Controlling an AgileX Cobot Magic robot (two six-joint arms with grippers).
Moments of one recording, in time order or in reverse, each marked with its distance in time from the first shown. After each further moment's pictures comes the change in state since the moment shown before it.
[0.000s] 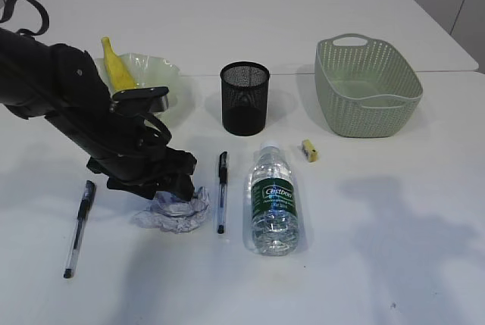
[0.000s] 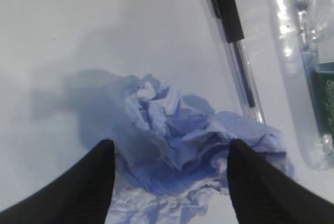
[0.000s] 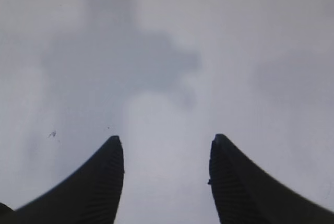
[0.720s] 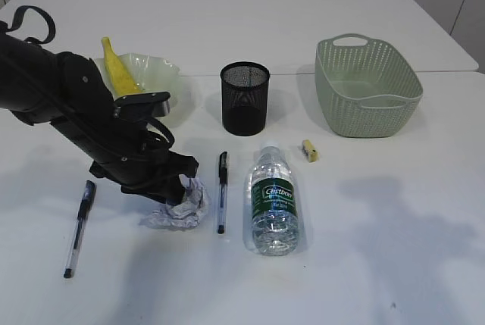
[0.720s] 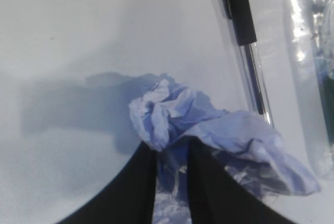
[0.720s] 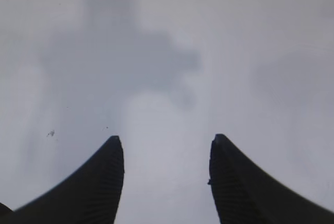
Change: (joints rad) left arm 0.000 0.033 -0.001 -0.016 -0.025 0.000; right arm 0.000 0.000 0.000 -0.004 0.000 -0.007
